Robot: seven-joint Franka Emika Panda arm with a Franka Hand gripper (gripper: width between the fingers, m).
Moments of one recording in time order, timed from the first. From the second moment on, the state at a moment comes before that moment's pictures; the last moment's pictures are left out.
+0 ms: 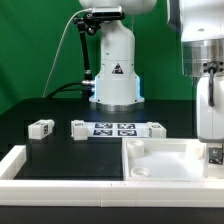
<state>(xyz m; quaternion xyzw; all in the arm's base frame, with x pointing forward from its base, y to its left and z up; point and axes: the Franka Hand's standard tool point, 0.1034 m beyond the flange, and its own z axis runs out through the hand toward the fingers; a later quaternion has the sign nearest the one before) 0.624 0.119 0.066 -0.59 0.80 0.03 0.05</state>
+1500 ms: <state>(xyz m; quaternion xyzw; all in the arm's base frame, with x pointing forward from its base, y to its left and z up) 0.626 0.116 0.067 -0.97 0.23 -0.01 0.03</state>
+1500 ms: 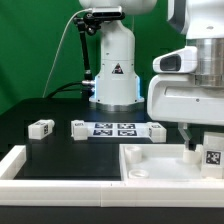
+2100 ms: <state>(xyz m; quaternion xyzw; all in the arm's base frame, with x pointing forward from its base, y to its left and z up) 0.626 0.101 0.066 -0.94 0.34 -0.02 0.02</state>
